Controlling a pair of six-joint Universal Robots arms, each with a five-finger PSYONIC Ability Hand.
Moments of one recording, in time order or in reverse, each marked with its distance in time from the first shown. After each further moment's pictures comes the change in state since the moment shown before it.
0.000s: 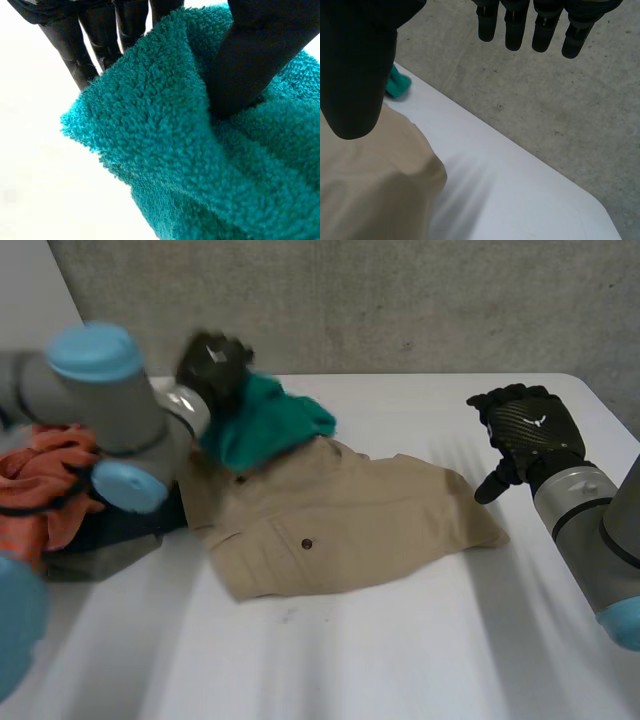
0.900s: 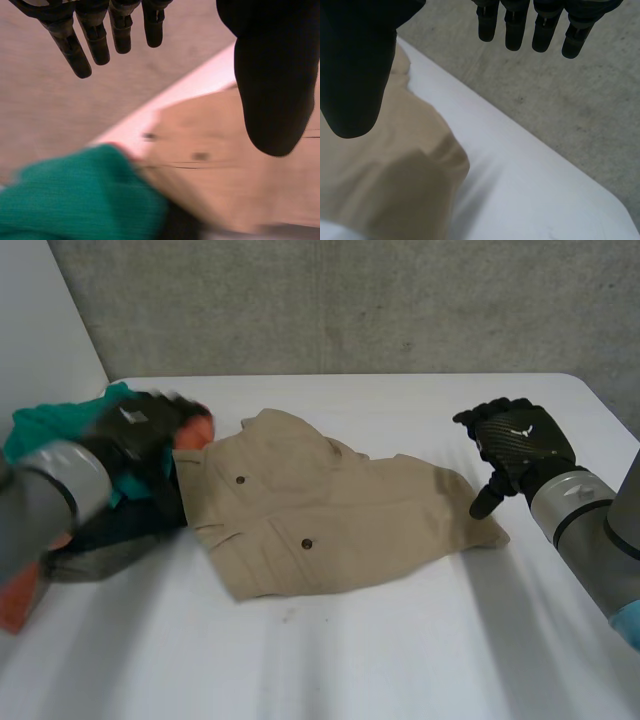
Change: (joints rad) left arm 0.132 0.590 -0.775 -0.192 0.129 -0.171; right arm -0.004 0.003 -0.027 0.113 -0.063 -0.056; left_hand -0.906 -0.981 -0.948 -0.986 -0.869; right_hand 0.000 0.000 0.000 0.000 0.000
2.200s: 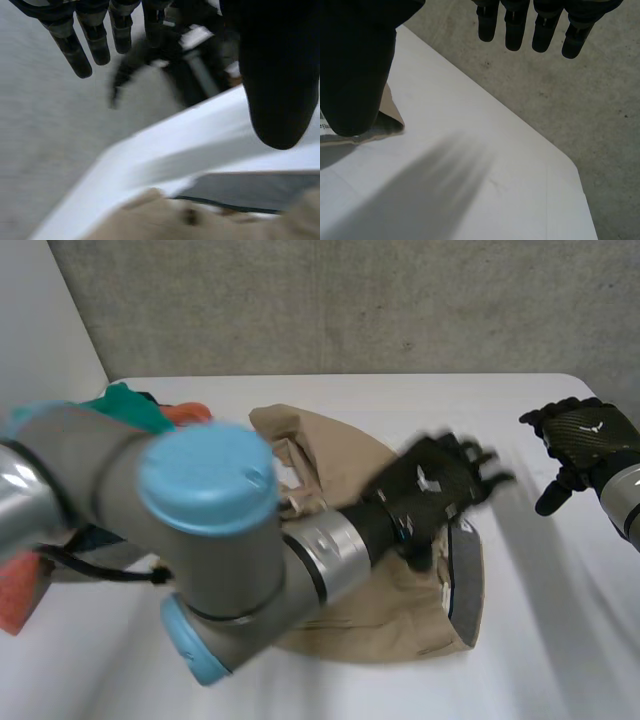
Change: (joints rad) left arm -0.580 -0.317 0.296 0.251 0.133 0.032; right arm -0.221 -0.032 0.022 0.039 -0.097 -0.101; left_hand 0.000 0.001 0.001 0.002 -0.001; right_hand 0.000 0.000 0.000 0.000 0.000
